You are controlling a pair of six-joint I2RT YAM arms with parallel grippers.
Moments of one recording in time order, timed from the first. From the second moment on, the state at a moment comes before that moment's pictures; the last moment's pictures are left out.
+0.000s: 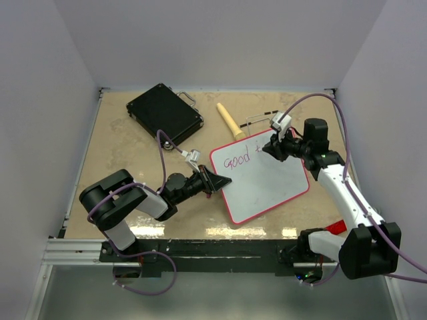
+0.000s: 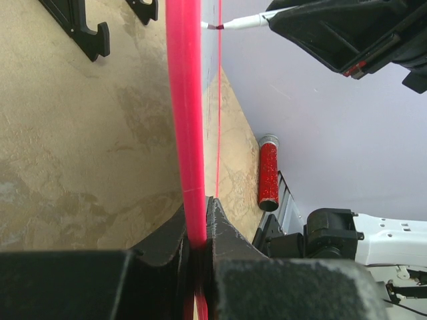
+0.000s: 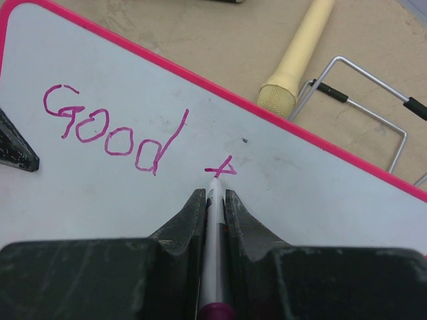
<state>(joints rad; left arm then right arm) -0.84 1.67 0.36 1.29 0.15 -0.94 0.14 1.17 0.89 -0.28 -0.65 -0.41</state>
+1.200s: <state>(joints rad) -0.84 1.67 0.36 1.29 0.16 -0.93 0.14 1.11 0.95 -0.31 -0.61 -0.40</state>
